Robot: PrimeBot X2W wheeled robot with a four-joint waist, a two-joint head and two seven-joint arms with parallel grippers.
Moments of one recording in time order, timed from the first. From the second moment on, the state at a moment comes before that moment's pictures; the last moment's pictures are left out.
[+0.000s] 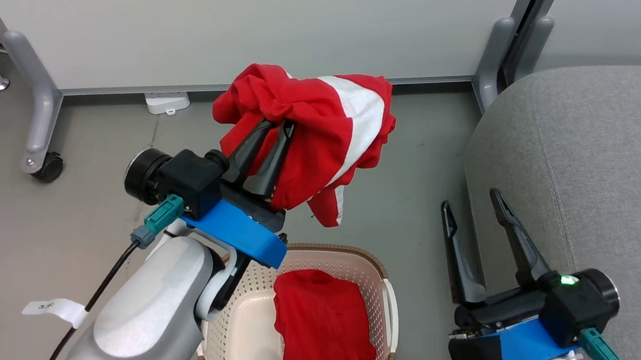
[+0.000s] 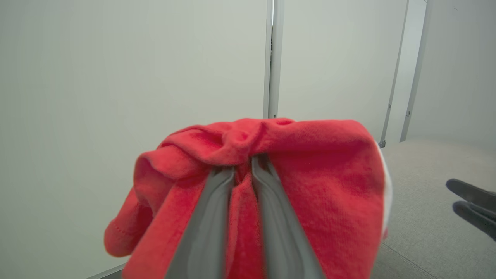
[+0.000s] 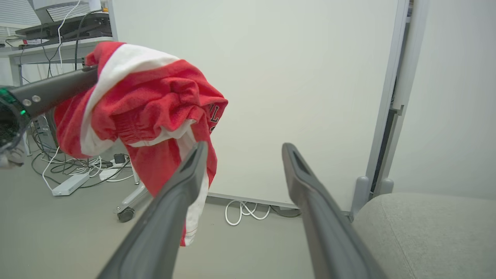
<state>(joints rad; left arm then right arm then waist) -0.53 0.17 -0.55 0.32 -0.42 -0.06 -0.26 -0.16 -0.05 0.16 0.06 0.06 0.13 -0.26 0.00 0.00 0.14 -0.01</state>
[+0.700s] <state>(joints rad) -0.54 0.14 -0.56 0.33 -0.38 -0.08 -0.26 -0.32 -0.05 0.44 0.13 0.23 0.13 -0.26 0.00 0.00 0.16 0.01</state>
